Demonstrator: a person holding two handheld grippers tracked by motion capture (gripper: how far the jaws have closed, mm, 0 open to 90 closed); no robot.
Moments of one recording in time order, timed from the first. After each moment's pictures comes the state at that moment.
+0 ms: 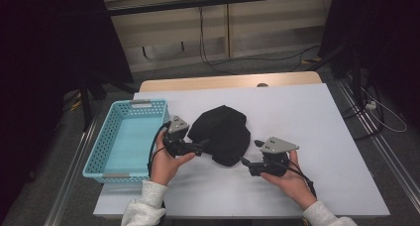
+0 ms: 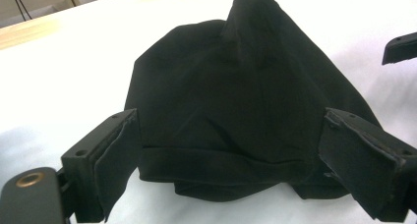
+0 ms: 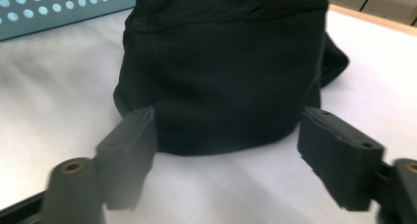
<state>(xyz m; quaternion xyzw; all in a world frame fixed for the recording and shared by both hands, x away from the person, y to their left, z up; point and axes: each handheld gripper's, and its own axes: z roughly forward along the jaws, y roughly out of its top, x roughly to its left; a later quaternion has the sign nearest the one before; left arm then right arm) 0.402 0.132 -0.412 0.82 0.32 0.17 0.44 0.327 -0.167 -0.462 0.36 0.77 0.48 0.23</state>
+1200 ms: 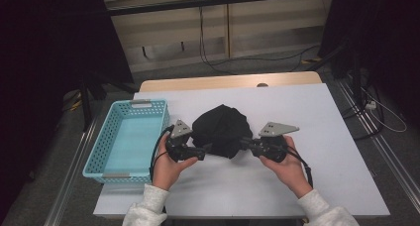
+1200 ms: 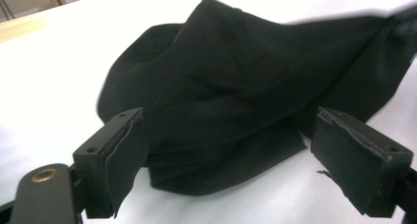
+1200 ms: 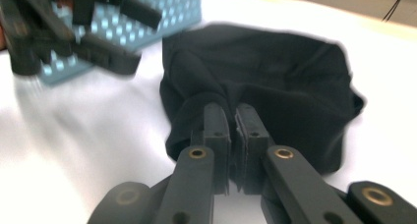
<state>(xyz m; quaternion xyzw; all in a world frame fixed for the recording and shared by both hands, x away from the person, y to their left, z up) 0.391 0.122 -0.416 0.82 0.31 0.16 0.45 0.345 -0.167 -0.419 0.36 0.77 0.50 0.17</state>
